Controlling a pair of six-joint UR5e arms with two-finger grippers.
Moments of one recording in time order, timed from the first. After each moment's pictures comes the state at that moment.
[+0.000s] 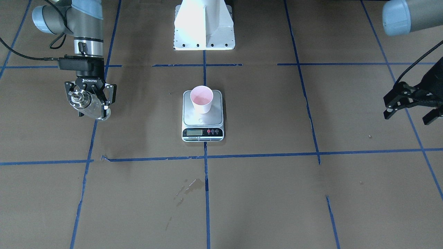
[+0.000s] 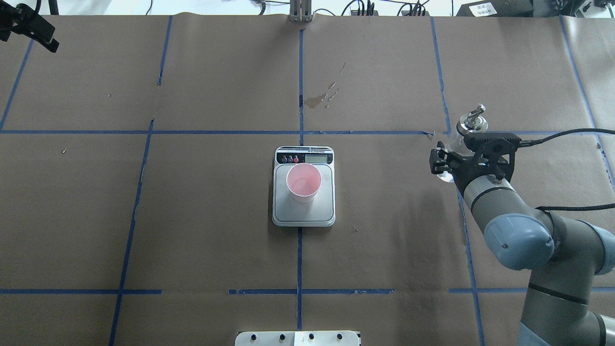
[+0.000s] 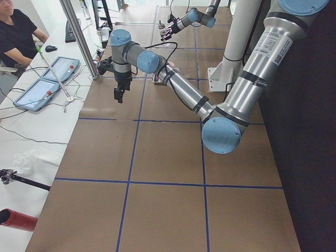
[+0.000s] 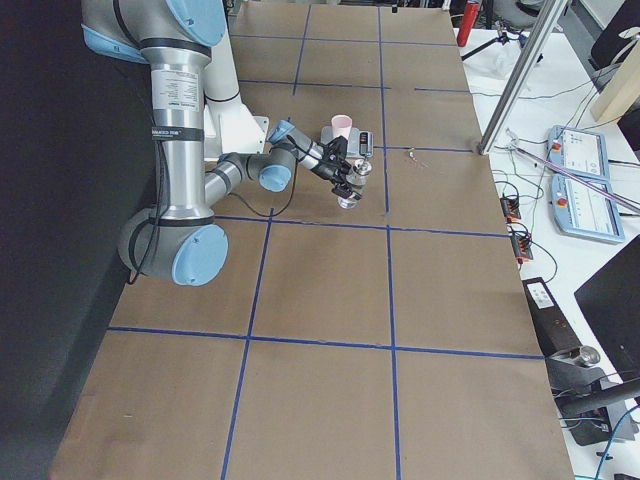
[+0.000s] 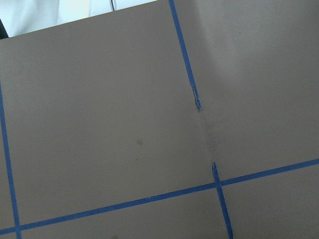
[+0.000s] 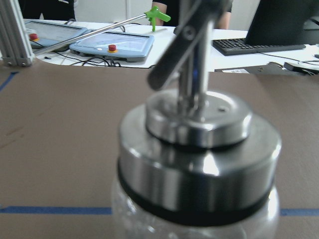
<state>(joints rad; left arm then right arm) -1.26 -2.01 -1.82 -1.35 -2.22 -0.31 0.40 -1.53 1.99 -1.11 0.95 1.22</state>
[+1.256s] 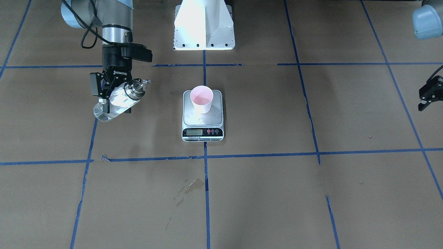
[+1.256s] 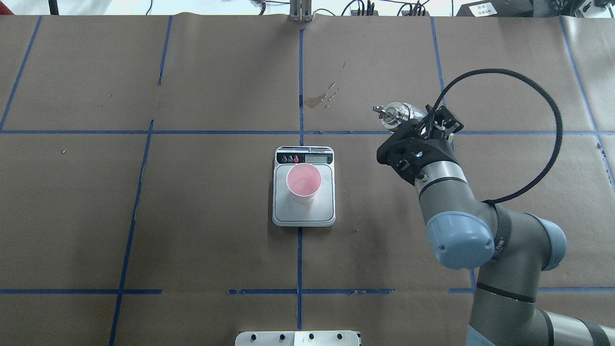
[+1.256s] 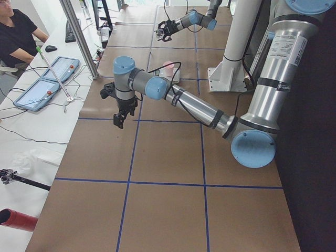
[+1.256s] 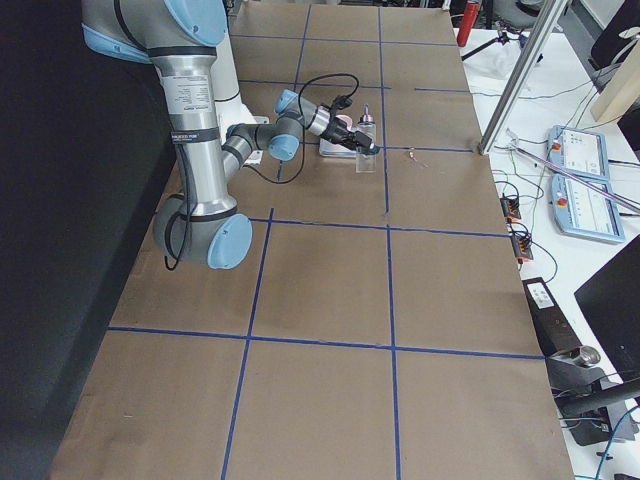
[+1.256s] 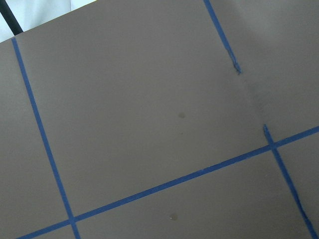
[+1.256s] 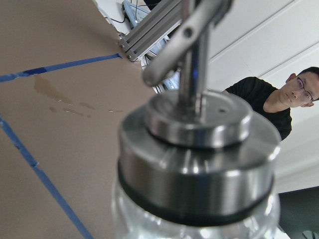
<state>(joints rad) -1.36 -1.79 -1.80 -1.49 -2.22 0.03 0.35 -1.31 1.99 -1.32 0.76 0.30</state>
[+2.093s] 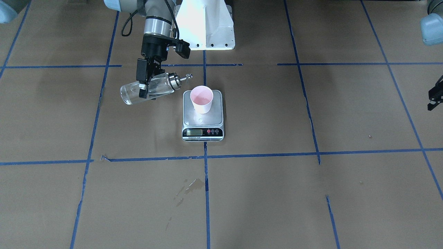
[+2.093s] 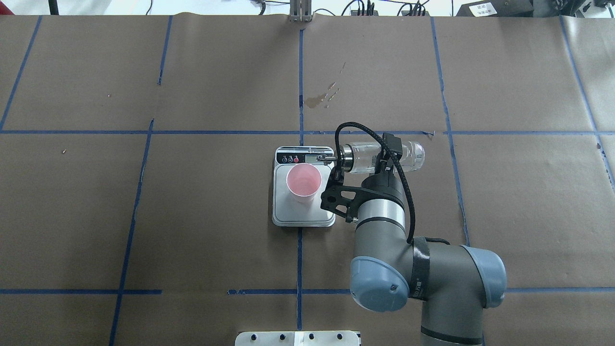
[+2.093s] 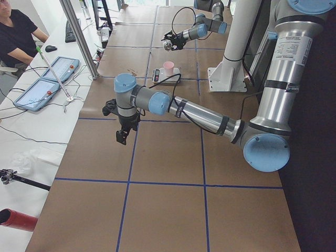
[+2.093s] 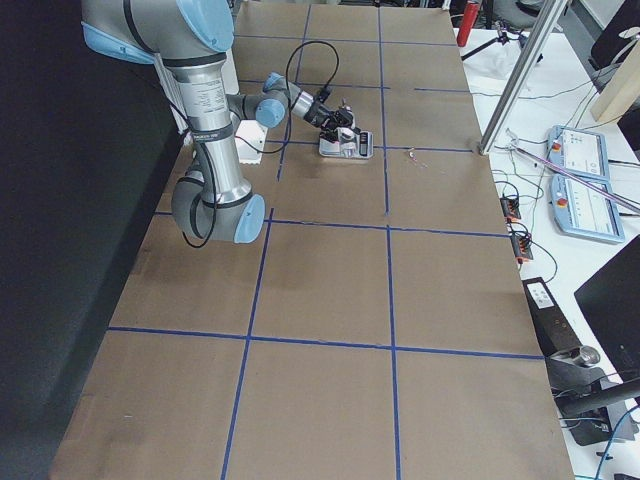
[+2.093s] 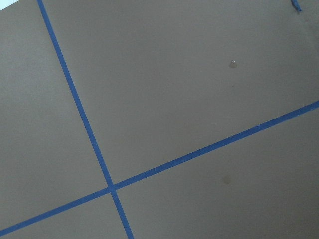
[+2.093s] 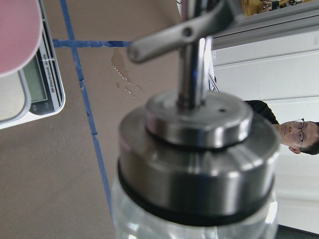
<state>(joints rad) -1.37 -1.74 -1.76 -1.52 -2.21 0.06 0.21 -1.13 1.96 -1.78 0.62 0.18</state>
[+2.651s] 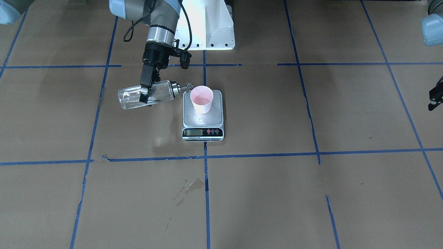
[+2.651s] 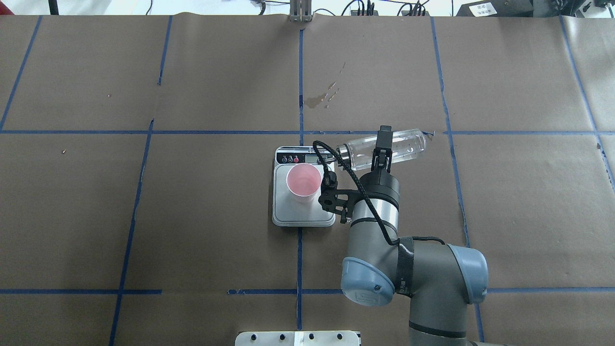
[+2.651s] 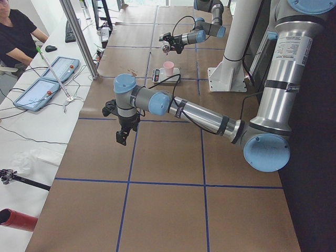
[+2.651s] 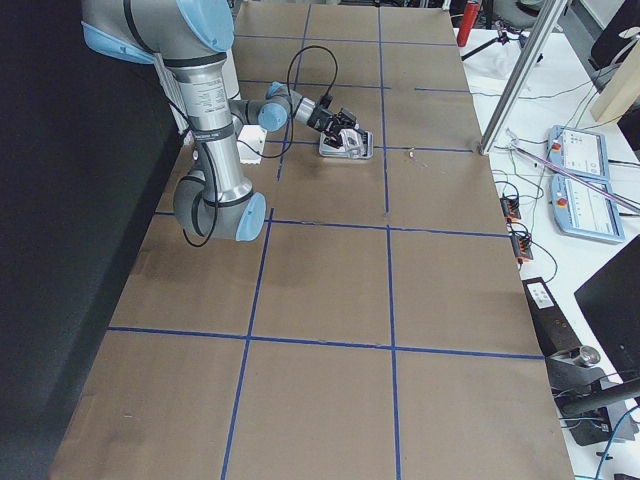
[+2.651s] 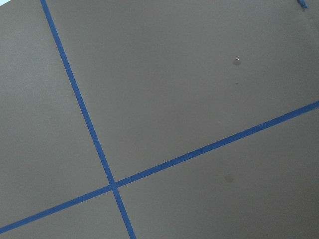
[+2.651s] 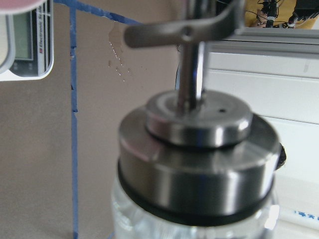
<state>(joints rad) -1.38 -1.74 -1.75 -1.52 -2.21 0.06 0.22 -1.11 1.89 -1.81 0.49 0.02</state>
